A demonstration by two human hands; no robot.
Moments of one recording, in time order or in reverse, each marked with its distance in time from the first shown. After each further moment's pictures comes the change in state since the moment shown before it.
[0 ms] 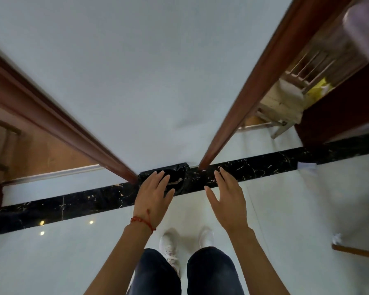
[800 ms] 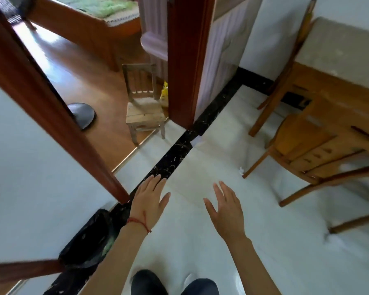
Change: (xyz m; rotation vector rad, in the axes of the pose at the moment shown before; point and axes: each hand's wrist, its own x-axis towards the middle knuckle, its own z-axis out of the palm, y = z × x) left_hand -0.080 0.289 0.048 0.084 -0.273 0.782; right_hand -0.250 0.163 -0.151 0.026 0.348 0.668
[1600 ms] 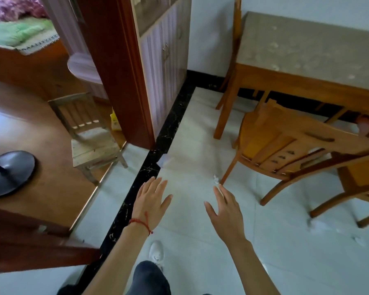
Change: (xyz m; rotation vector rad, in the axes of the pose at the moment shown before) left_hand 0.221 0.072 0.076 0.083 -0.120 0.253; right_hand 0.140 0.105 -0.039 0.112 0.151 0.251
